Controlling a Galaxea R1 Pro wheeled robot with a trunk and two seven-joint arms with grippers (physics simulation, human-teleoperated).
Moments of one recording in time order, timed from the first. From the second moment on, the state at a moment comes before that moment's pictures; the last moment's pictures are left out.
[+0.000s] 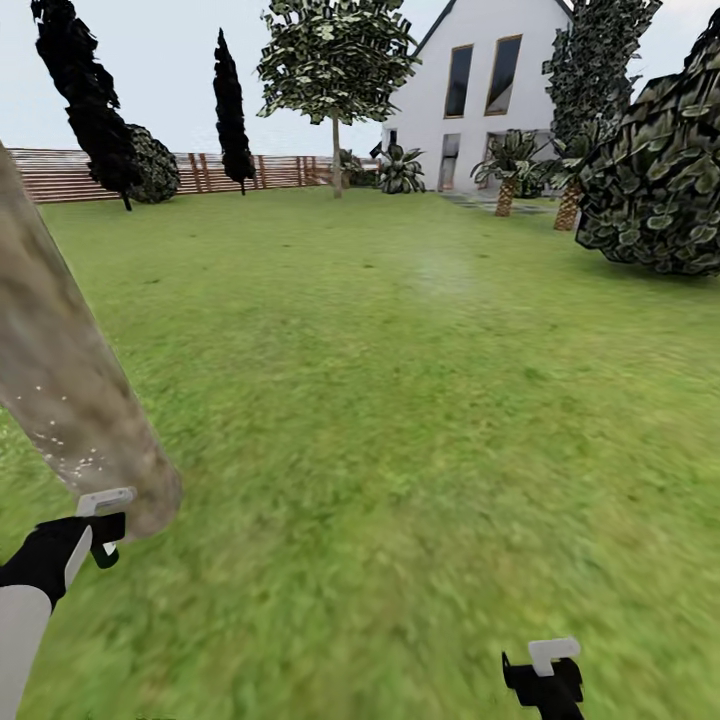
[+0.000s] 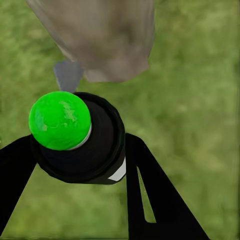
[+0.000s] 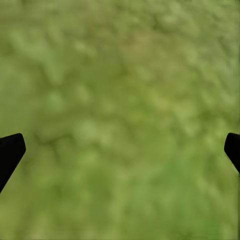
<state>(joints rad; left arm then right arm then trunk) -0.79 0.35 0.41 -0.47 -0.20 0.40 -0.06 -0.46 -0.09 -0.14 -0.11 0.29 -0.39 -0.16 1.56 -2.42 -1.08</state>
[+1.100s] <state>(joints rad) -0.82 0.33 0.39 -0.62 -0.19 0.50 -0.14 -0.46 -0.10 -0.14 -0.11 0.29 -0.39 -0.16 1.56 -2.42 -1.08</state>
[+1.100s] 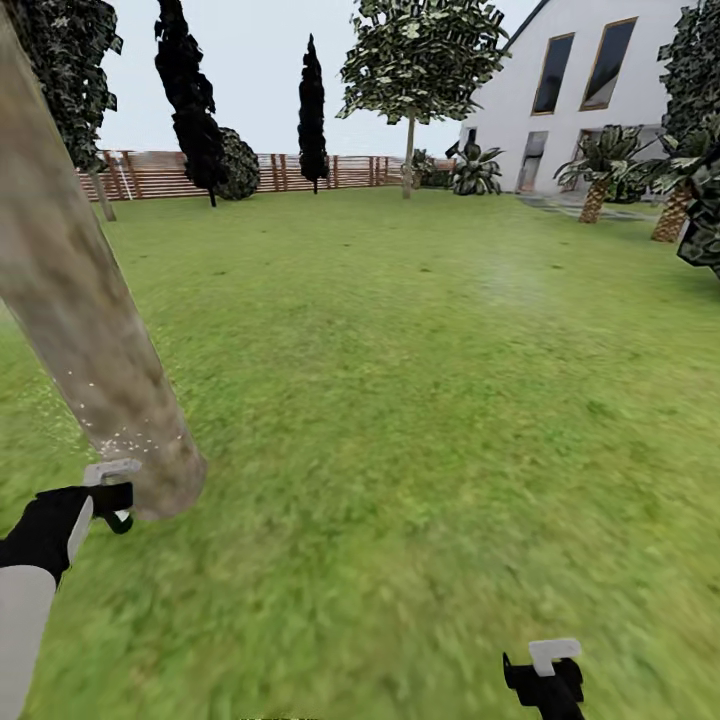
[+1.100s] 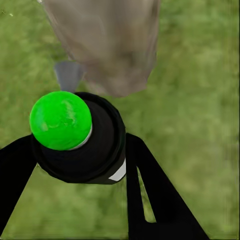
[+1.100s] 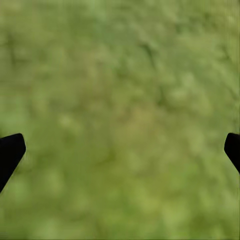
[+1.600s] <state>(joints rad) -0.98 0.34 0.26 -0.69 -0.20 0.66 -0.16 -0.46 -0.10 -0.14 -0.11 0.29 -0.39 -0.16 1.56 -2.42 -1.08</state>
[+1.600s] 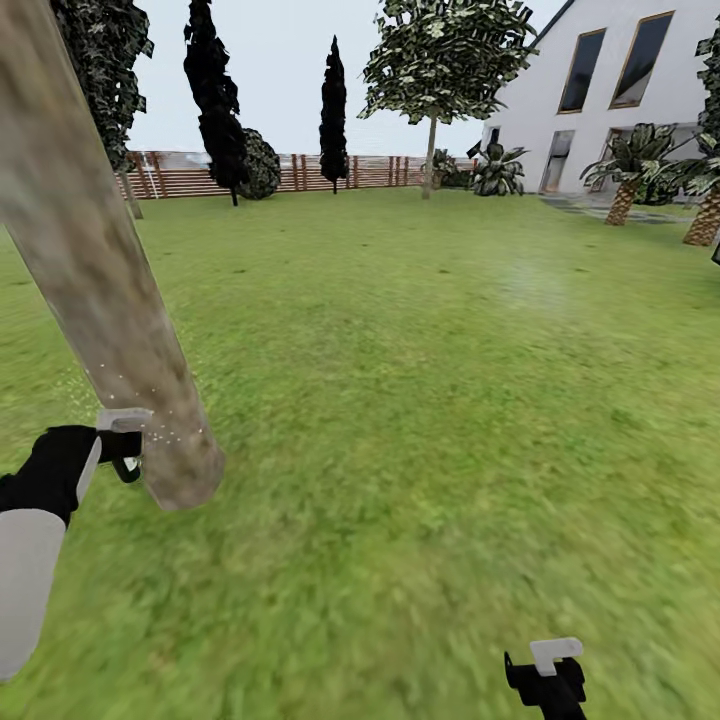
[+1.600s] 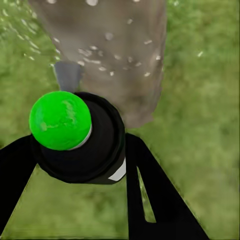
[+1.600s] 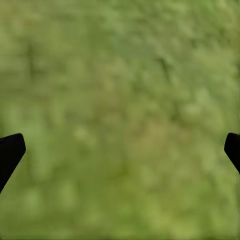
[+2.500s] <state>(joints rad) -0.97 0.41 0.23 -0.72 -0.19 0.66 -0.16 -0.46 -0.11 -0.14 -0.11 0.28 -0.39 -0.16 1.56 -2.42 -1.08</state>
